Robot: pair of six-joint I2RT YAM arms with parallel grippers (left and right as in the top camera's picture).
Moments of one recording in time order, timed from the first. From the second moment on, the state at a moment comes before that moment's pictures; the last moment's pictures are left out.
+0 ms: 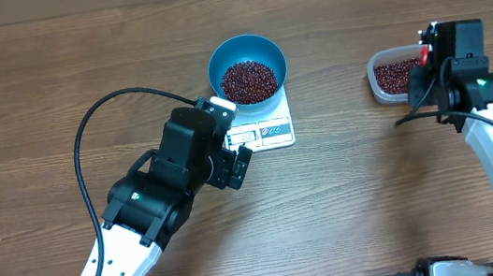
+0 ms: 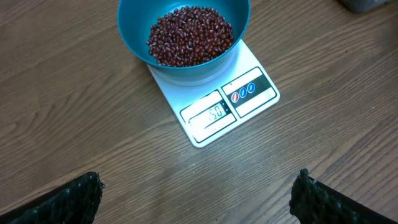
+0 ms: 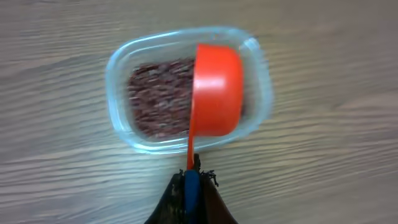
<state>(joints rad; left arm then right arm) -0.55 1.17 1.07 -0.74 -0.09 -0.02 -0.07 1.42 1.17 -0.76 0.14 0.05</state>
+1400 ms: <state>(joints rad) -0.55 1.17 1.07 -0.74 -0.09 -0.02 -0.07 1.55 1.33 -1.02 0.00 0.12</state>
